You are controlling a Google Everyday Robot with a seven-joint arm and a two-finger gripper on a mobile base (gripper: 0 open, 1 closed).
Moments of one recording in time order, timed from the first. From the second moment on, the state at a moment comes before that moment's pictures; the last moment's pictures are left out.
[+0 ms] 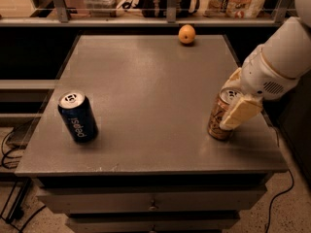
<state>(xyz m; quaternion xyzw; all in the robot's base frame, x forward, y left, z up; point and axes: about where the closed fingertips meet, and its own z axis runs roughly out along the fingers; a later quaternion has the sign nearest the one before) 0.481 -0.165 0.892 -0.63 0.75 0.05 0.19</state>
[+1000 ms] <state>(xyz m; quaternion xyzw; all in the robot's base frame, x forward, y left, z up) 0.479 -0.152 0.890 -0.64 0.75 0.06 0.17</state>
